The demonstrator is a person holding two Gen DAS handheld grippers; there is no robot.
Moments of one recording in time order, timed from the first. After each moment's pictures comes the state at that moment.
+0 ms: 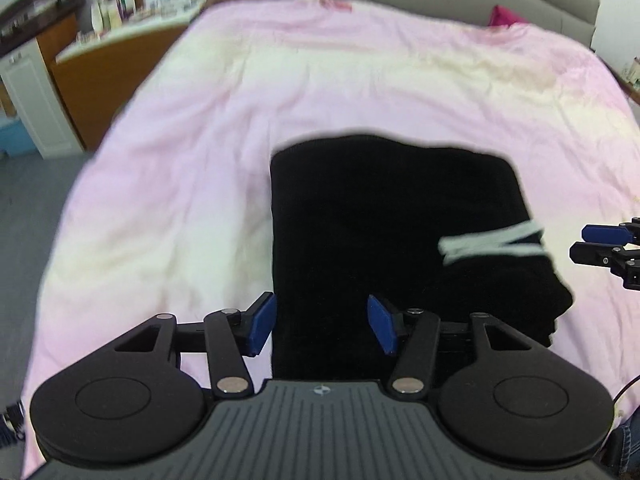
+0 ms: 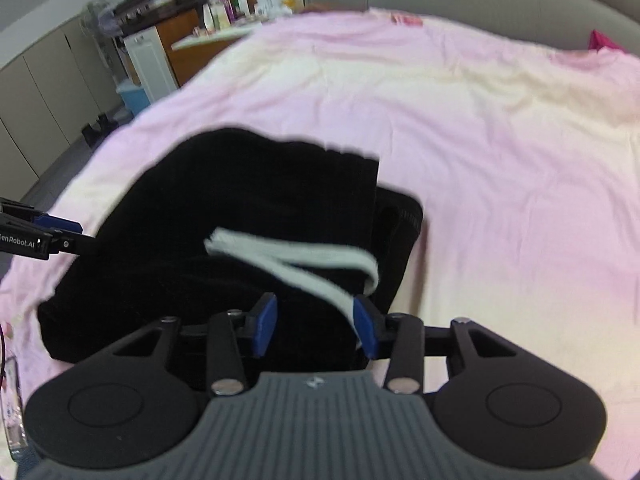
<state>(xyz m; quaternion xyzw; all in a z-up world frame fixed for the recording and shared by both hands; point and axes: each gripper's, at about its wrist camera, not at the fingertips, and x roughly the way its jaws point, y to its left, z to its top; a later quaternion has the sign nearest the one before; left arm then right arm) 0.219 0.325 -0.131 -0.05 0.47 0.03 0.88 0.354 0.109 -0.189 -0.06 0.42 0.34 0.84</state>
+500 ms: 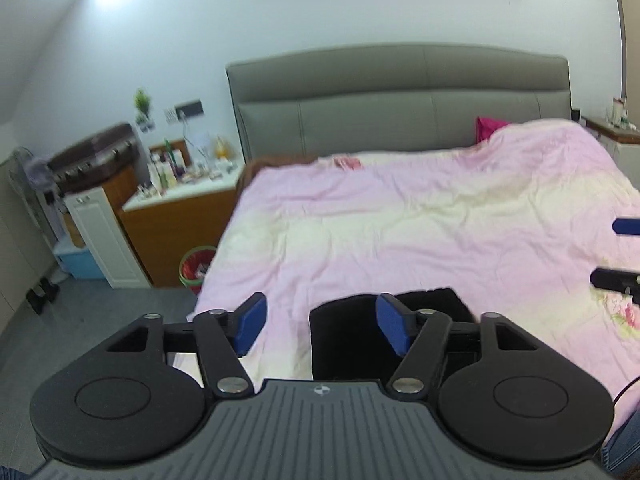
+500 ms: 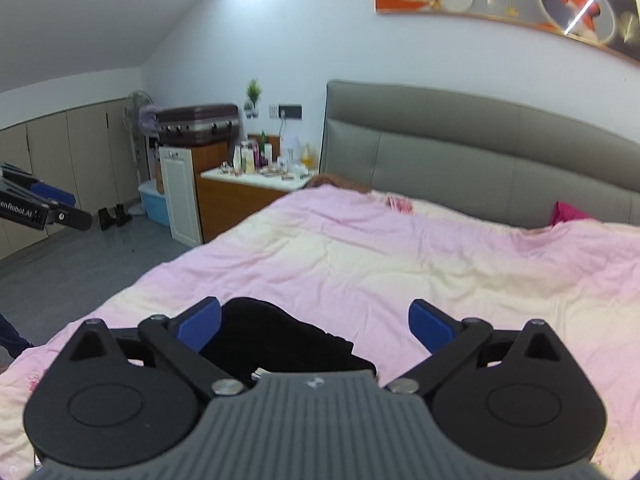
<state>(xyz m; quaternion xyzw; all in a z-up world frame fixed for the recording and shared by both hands) 0.095 0.239 0.069 0.04 0.29 0.09 0.95 0.237 0.026 0.000 -0.06 0.20 0.36 0.91</state>
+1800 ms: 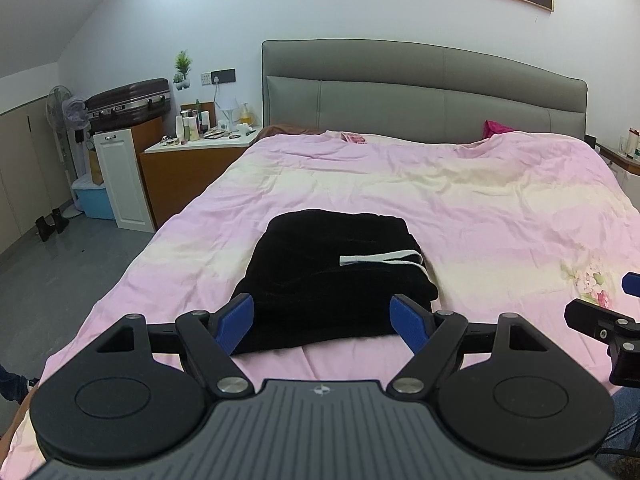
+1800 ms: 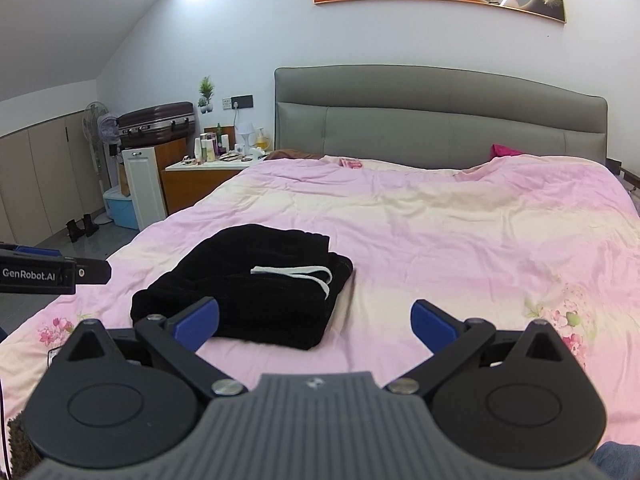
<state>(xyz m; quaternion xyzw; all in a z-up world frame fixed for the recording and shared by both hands) -0.015 0.126 -0.045 -0.04 0.28 0.15 0.95 0.069 -0.059 -0.084 -0.02 0.23 0.27 0.94</state>
